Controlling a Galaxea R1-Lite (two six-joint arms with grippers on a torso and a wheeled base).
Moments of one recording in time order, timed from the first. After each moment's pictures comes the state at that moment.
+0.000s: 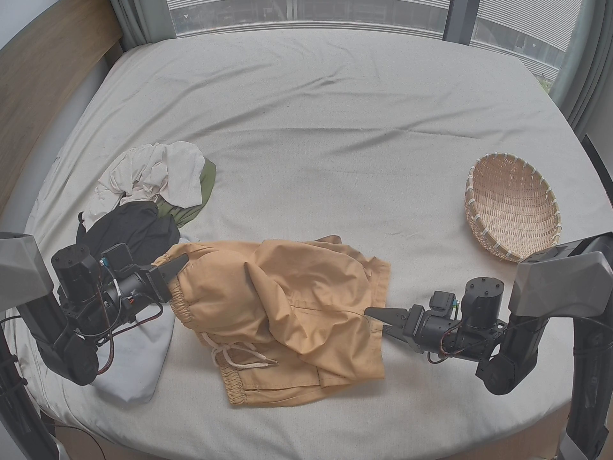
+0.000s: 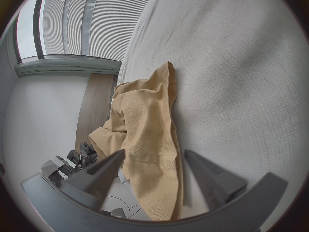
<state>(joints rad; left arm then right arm) -0.08 2.03 -0.39 -1.54 -0.44 -0.39 0.40 2.34 -0.51 -1.52 0.49 0.93</state>
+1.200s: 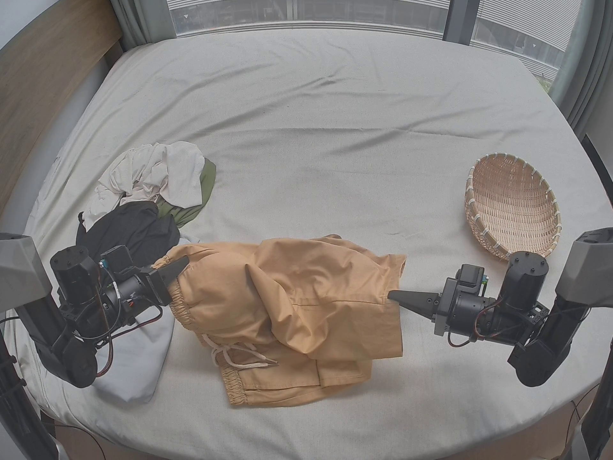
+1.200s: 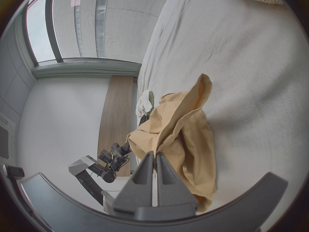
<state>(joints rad) -0.09 2.02 -0.37 -1.54 -0.45 -0.37 0.37 2.10 -0.42 -1.54 0.63 1.00</state>
